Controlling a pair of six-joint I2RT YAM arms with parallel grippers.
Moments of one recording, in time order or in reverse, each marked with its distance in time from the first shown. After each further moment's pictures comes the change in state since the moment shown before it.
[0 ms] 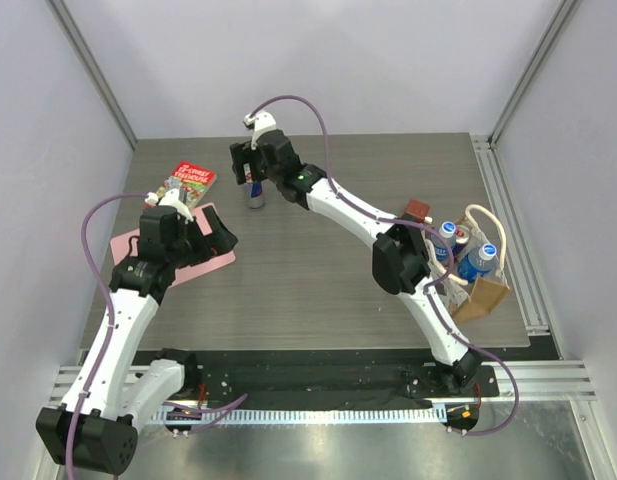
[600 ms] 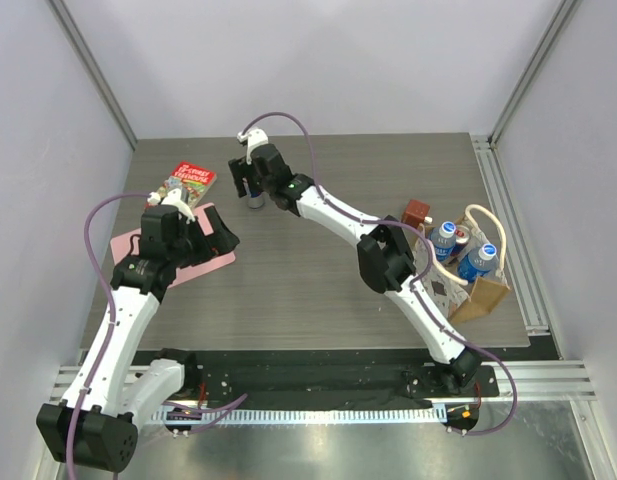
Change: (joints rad) left arm 0.000 0.016 0.000 0.001 0.019 0.000; right arm 0.011 0.165 0.114 -0.019 0.008 -0.036
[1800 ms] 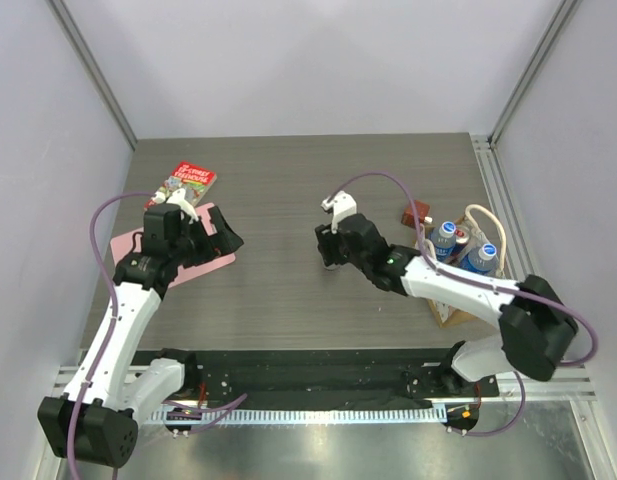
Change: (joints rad) left arm 0.000 0.024 0.000 0.003 0.049 0.000; right arm 0.035 -1.085 -1.433 0.171 0.126 0.008
